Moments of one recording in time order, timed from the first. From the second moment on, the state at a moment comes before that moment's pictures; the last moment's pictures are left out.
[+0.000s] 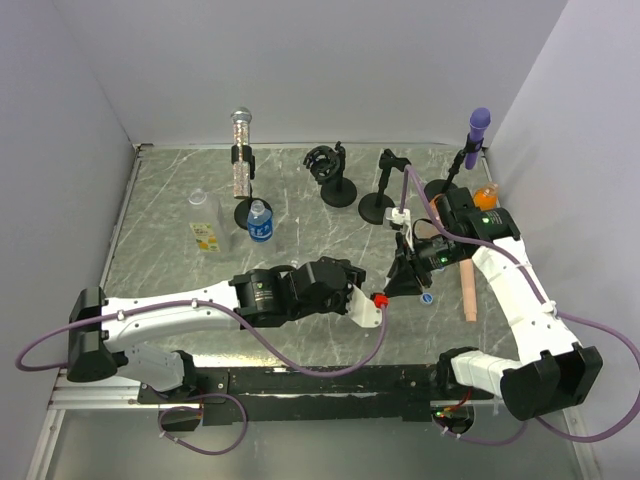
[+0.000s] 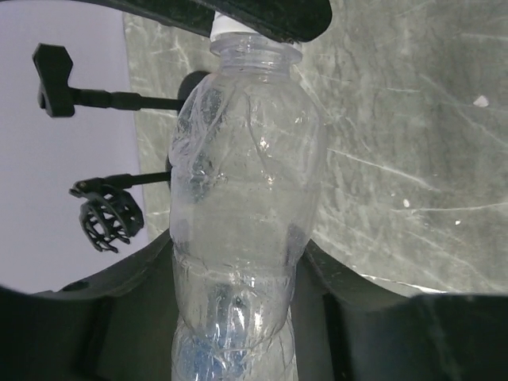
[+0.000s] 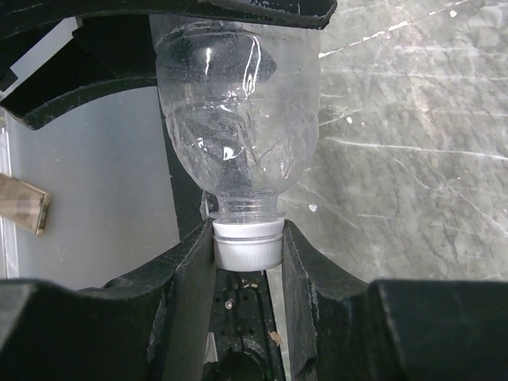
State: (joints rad) left arm -1.31 1.36 1.20 -0.42 -0.28 0.81; right arm 0.22 1.17 1.22 -1.37 -0.98 -0.82
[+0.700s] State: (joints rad) left arm -1.31 1.27 1.04 -0.37 -0.19 0.08; right arm -0.03 0.87 1.02 -0.94 -1.18 -0.30
